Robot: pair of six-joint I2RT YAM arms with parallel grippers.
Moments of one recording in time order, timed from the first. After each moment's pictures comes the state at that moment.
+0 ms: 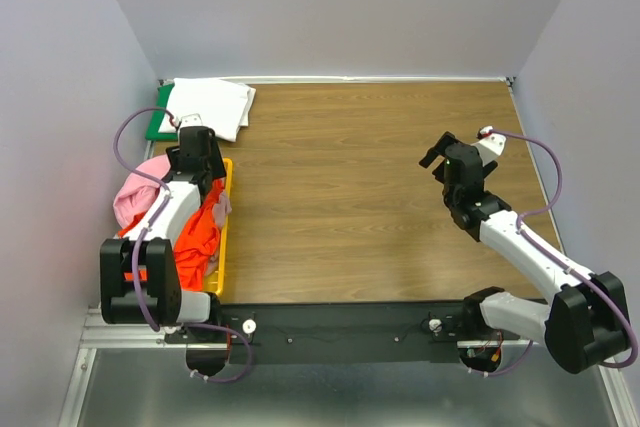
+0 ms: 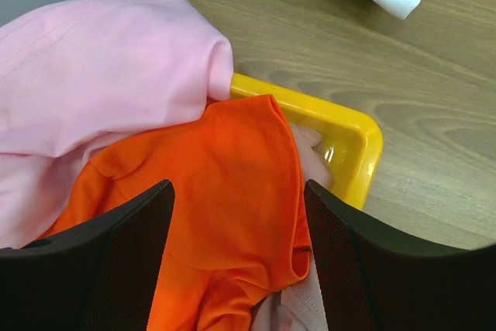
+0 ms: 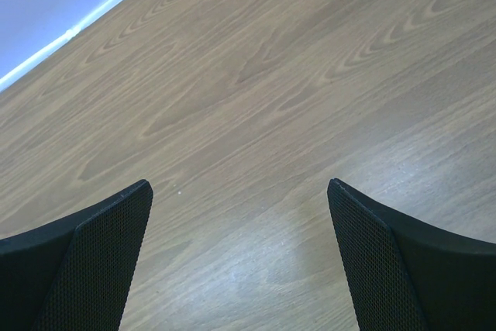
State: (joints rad) left arm -0.01 1.35 0.83 -0.18 -0.33 -0.20; right arm 0.35 1.13 0.67 0.03 0.59 0.63
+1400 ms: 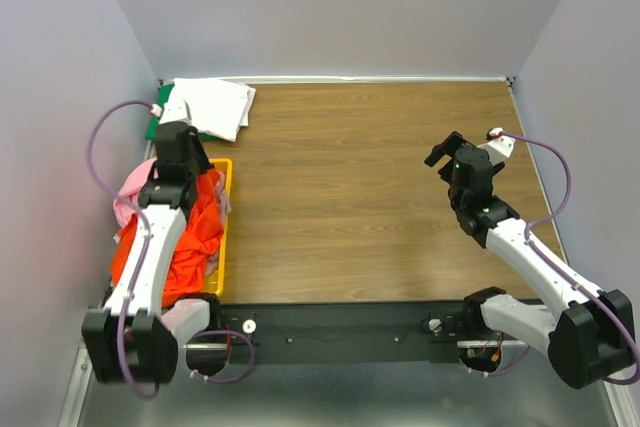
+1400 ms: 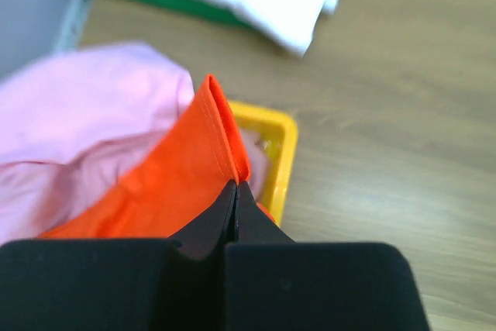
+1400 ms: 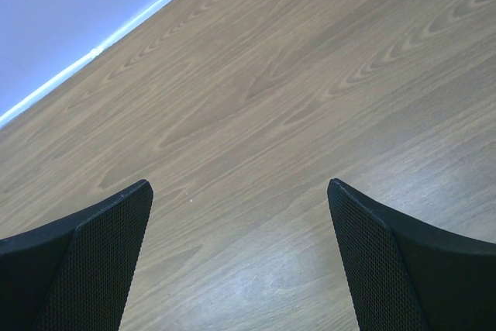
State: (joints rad) left arm -0.01 1.14 0.88 -0.30 -0.17 -0.21; right arm 0.33 1.05 0.65 0.04 0.57 0.61
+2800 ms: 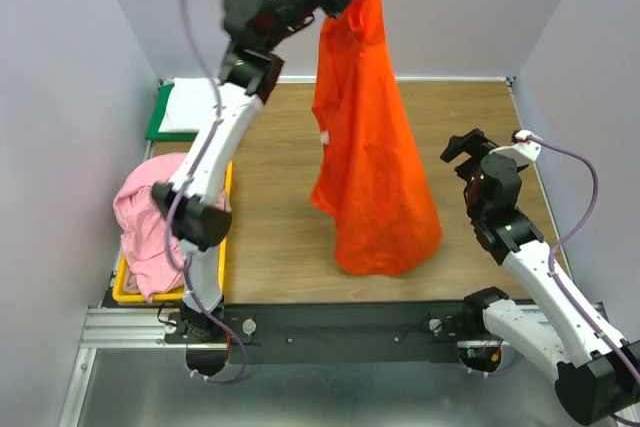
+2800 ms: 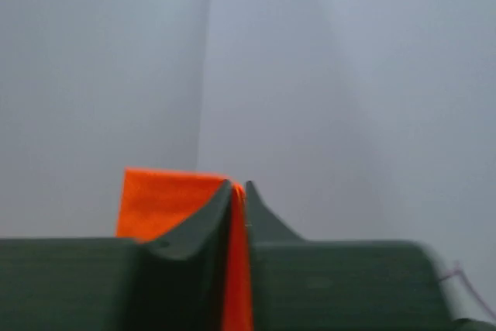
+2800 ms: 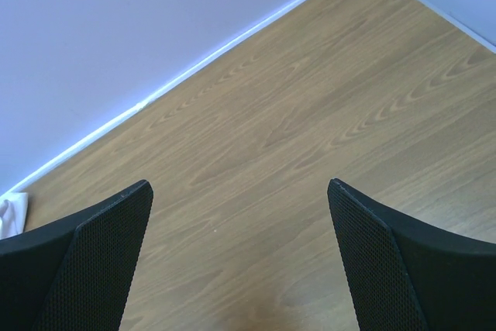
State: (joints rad) left arm -0.46 1.88 2.35 0.23 0.51 -0.54; right arm 0.33 0.83 0.68 0.00 0.60 0.53
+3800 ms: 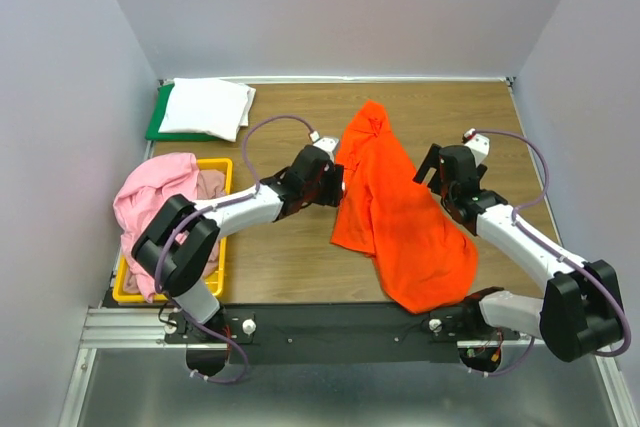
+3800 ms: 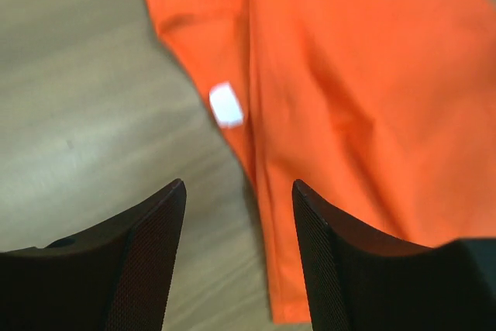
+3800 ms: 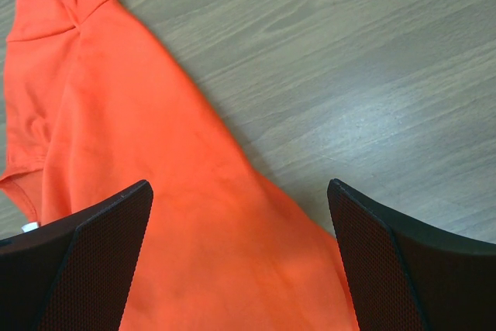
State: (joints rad) left arm -0.70 1.62 0.98 0.01 -0.03 -0.38; right arm 0.33 1.19 0.68 -0.12 0.43 0.56
